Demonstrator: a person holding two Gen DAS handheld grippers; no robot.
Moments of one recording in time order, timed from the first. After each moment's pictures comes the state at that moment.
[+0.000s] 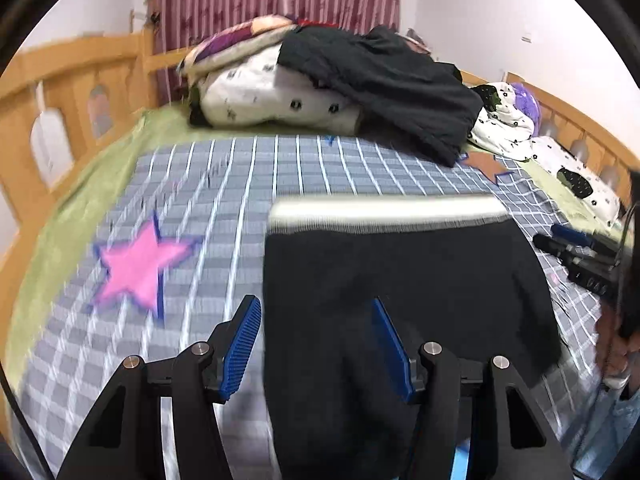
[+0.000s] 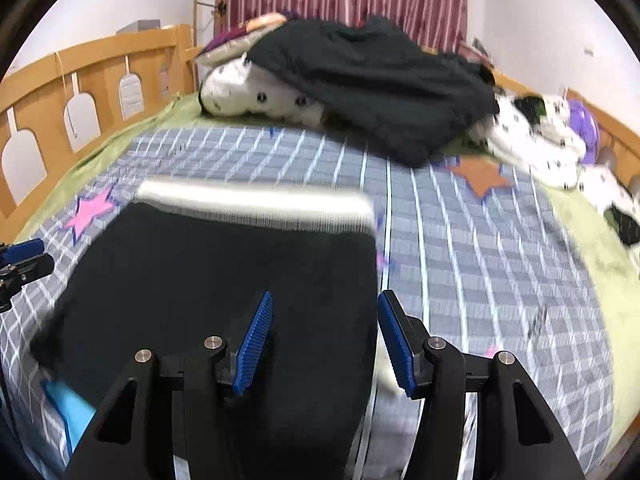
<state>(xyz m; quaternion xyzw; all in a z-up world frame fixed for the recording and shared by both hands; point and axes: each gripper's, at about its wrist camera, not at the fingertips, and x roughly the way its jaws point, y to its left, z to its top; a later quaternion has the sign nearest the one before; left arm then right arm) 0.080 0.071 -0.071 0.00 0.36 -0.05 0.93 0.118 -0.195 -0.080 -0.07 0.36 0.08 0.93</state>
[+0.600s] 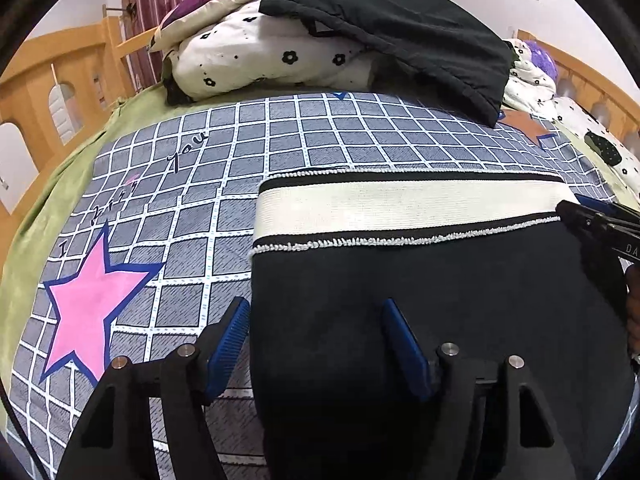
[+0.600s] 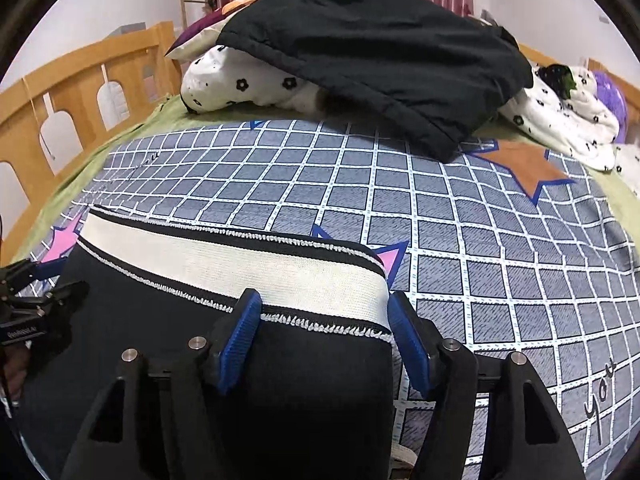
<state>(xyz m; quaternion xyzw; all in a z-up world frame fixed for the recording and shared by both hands) 0.177 0.060 -0.147 0.03 0.41 -0.05 0.91 0.226 -0.209 -0.136 -0.02 0.40 0.10 0.91</state>
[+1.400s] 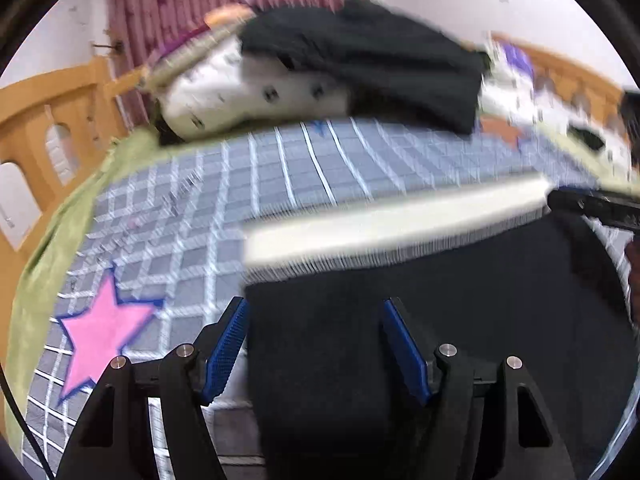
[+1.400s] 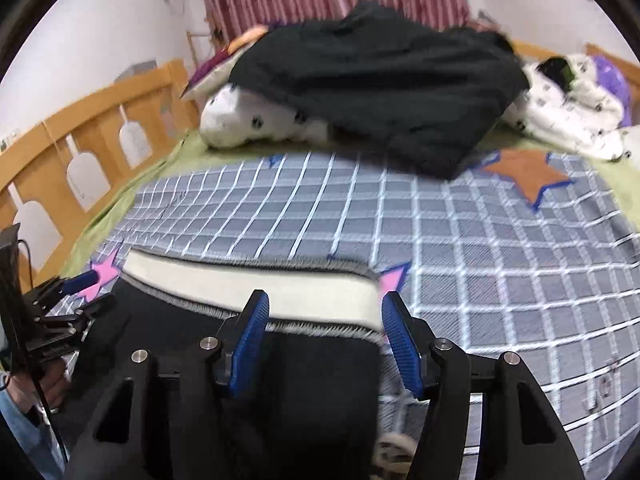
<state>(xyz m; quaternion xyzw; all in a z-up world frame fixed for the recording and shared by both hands) 0.169 0.043 -0.142 0.09 0.39 -0.06 0.91 0.216 -0.223 -0.114 0.03 0.38 0.14 0.91</state>
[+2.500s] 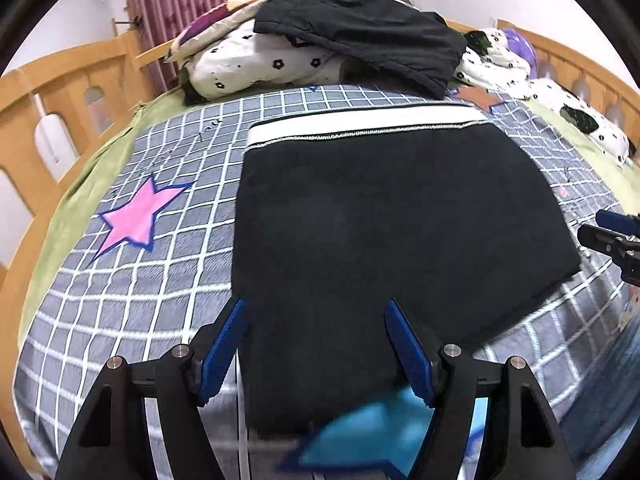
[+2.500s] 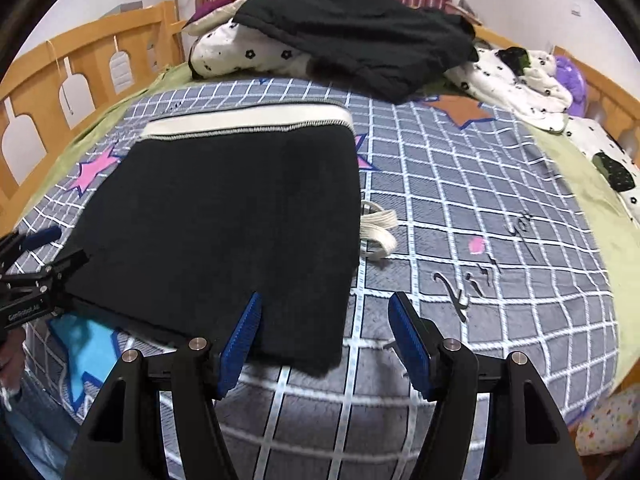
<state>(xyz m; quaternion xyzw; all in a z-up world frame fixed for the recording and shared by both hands) 0.015 0.030 -0.118 0.06 0.41 -0.03 0.91 0.032 -0.224 -0.113 -0.04 0.43 0.05 0.90</state>
